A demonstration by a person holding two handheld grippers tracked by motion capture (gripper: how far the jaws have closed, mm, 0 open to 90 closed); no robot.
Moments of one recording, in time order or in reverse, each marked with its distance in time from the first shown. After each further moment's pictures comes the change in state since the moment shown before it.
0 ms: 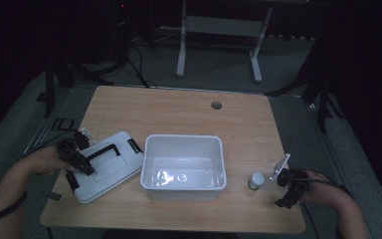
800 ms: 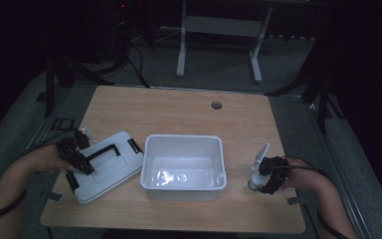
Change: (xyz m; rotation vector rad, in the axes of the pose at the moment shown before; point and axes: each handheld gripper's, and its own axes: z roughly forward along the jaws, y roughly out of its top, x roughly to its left) left arm -0.002 0.002 -0.003 0.021 0.017 0.019; right arm -0.008 0.059 -0.001 -0.009 -0.006 -0.104
